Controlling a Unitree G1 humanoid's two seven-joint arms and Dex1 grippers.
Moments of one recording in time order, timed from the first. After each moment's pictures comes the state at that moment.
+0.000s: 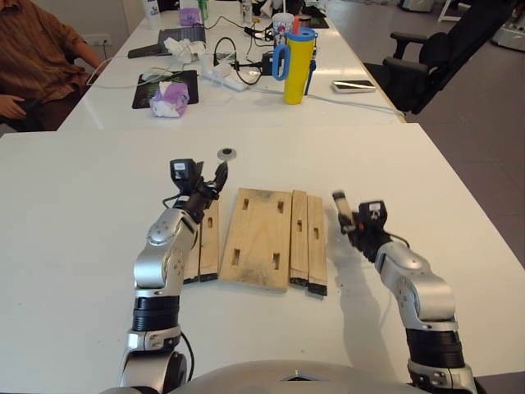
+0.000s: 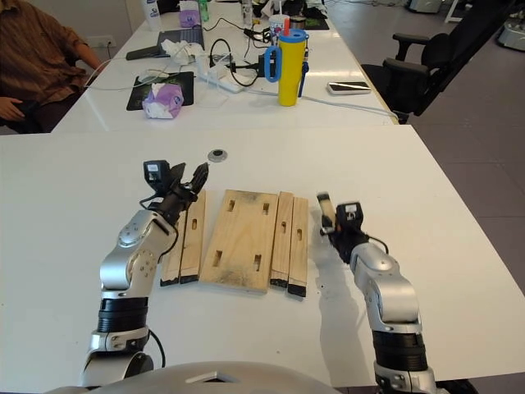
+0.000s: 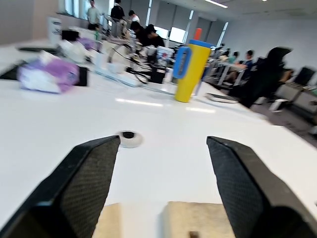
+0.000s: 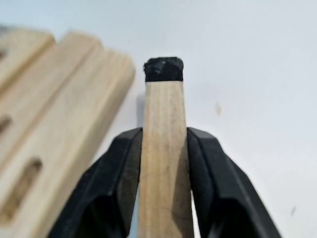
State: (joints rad) left arm -0.27 0.04 0.10 -0.13 -0.40 0.49 -0.22; right arm -0.07 -0.27 -0.09 -0.28 0.24 0.64 0.20
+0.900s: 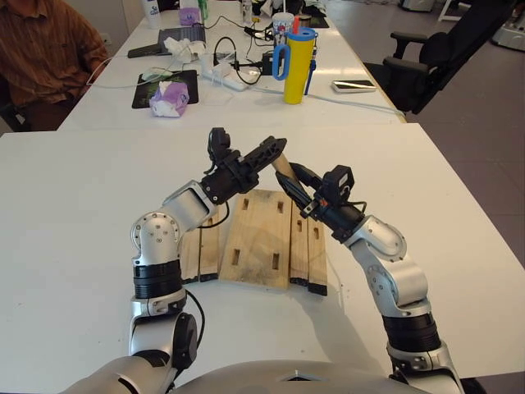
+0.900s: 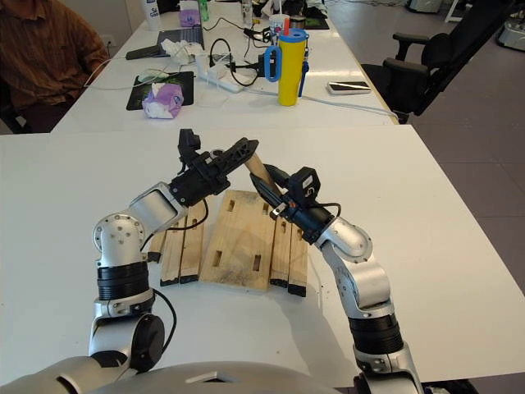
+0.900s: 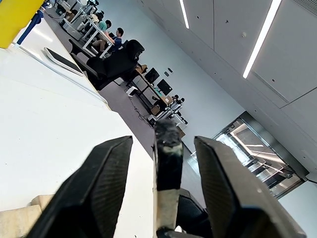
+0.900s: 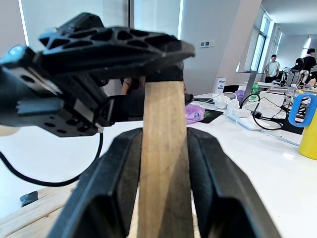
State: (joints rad) left arm -0.48 0.02 0.23 -0.12 -1.03 0.97 -0.25; right arm -0.15 -0.23 0.10 -0.33 0.33 0.25 0.54
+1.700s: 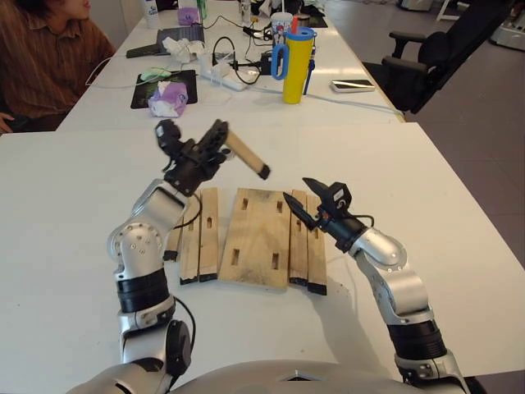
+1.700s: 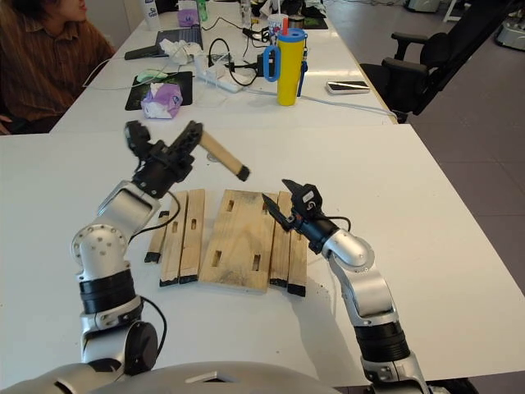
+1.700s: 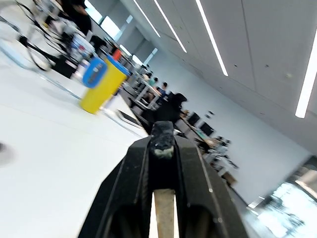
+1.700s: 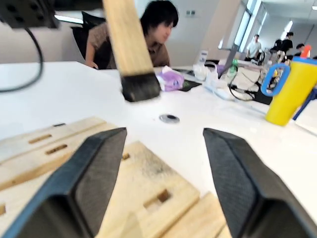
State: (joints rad) left arm -0.34 0.06 0.32 -0.31 -0.87 0.73 -0.04; right arm -0.07 -0.27 0.10 -0.23 0.17 0.26 0.45
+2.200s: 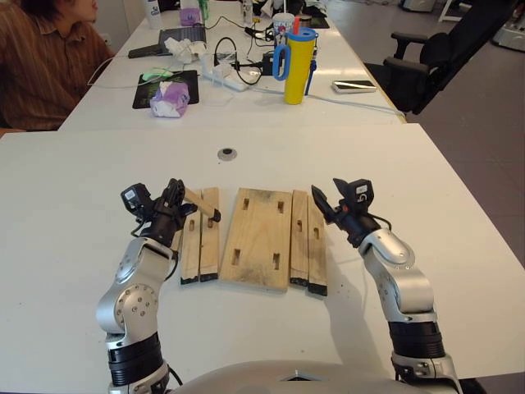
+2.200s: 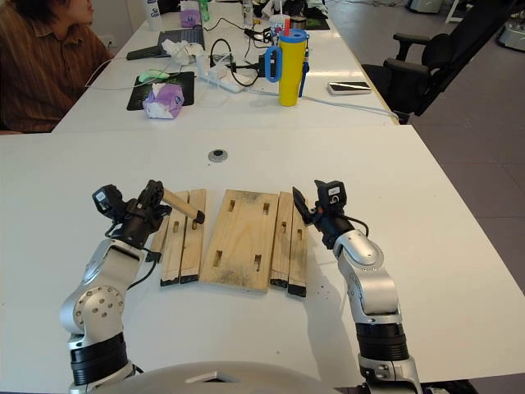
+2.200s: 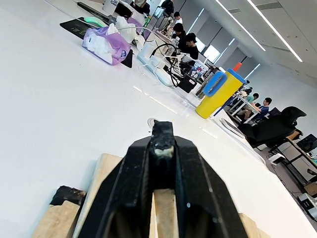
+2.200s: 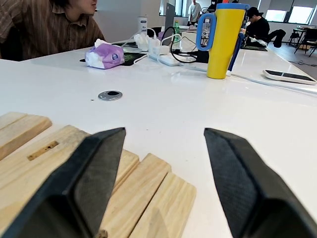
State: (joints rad) left arm 0.01 0.00 0.27 -0.46 -0.67 0.59 0.08; right arm -0.09 -0.21 -0.01 -0.22 0.19 0.36 0.30
